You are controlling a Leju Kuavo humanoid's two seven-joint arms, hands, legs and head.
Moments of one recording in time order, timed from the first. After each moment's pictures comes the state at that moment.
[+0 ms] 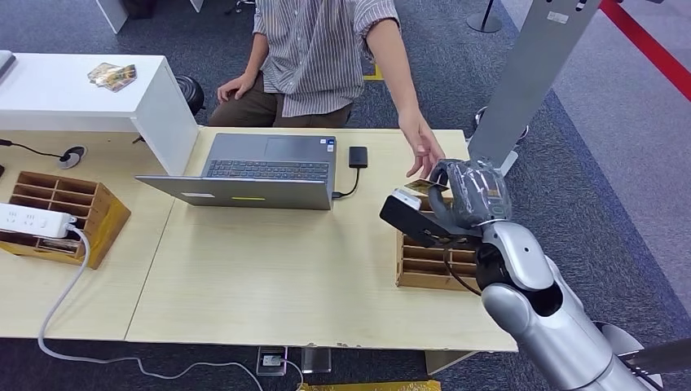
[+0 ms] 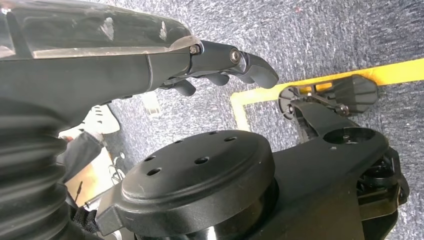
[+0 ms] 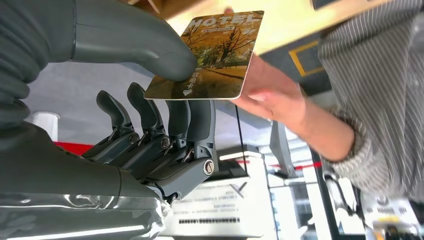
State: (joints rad) left arm -0.11 0.05 -1.21 -0.21 1.14 0.13 -0.01; right arm -0.45 -0.38 0.57 -1.74 0.78 0.03 0.51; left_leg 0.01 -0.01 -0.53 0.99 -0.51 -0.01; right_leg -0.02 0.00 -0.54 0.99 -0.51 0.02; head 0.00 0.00
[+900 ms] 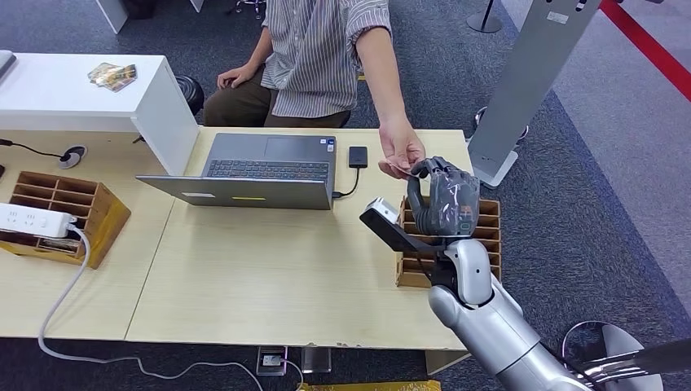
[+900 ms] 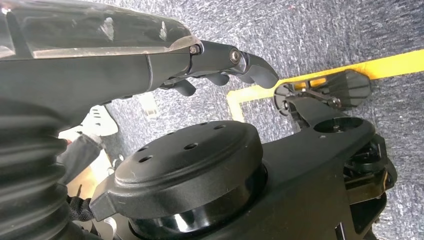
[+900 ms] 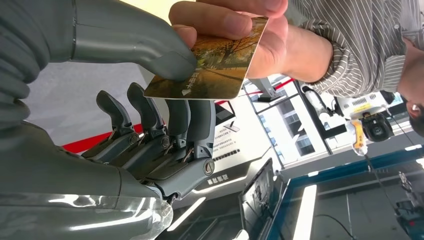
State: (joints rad) left arm -0.13 0.03 -1.23 -0.21 1.14 0.12 0.00; right arm -0.46 -0.16 0.62 -1.26 0.98 -0.69 0.30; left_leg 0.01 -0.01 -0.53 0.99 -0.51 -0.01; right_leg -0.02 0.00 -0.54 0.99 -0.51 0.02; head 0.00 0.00
